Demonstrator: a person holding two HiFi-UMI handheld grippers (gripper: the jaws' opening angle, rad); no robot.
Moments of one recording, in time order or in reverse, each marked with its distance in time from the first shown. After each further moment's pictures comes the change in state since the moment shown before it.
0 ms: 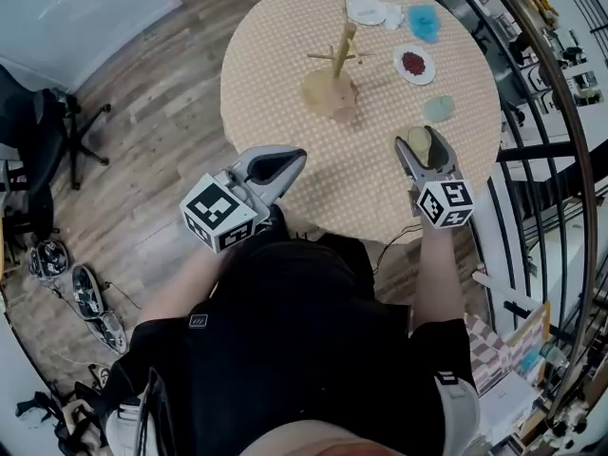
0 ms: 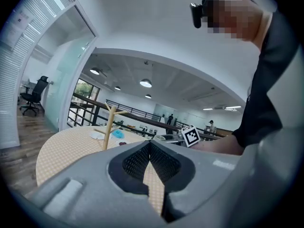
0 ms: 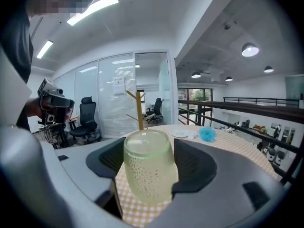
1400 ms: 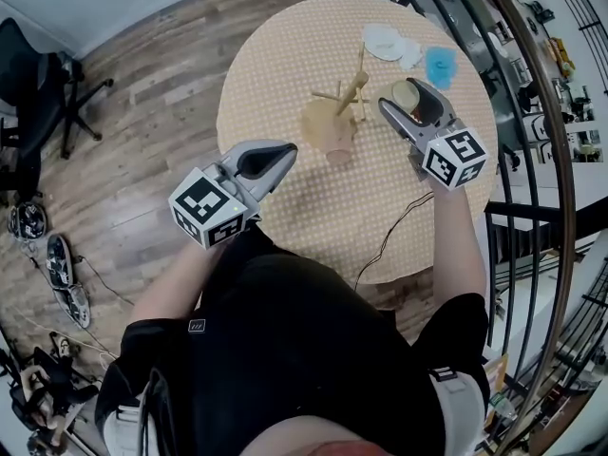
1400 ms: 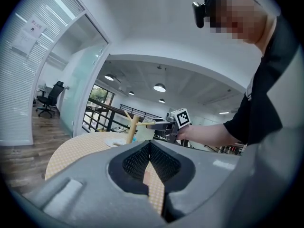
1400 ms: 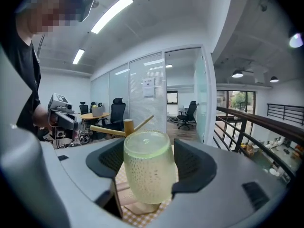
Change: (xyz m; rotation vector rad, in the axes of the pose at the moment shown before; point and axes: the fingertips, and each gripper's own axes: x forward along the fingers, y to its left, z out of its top) left arm 0.033 0.080 0.033 -0.046 -0.061 0.173; right arm 0.157 -0.002 0.135 -0.183 -0.001 0.433
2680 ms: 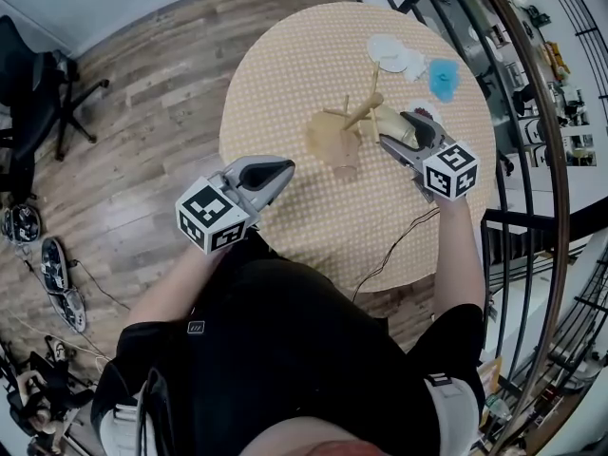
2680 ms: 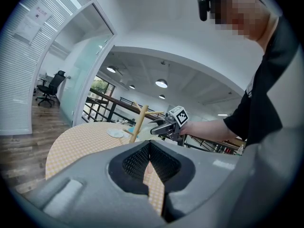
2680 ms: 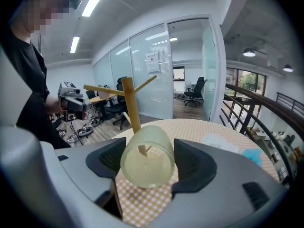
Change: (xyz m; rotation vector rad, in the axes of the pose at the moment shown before) left arm -0.008 0.030 -0.033 -0.069 0.069 -0.030; right arm 0.015 0.004 -0.076 0.025 0.296 0.100
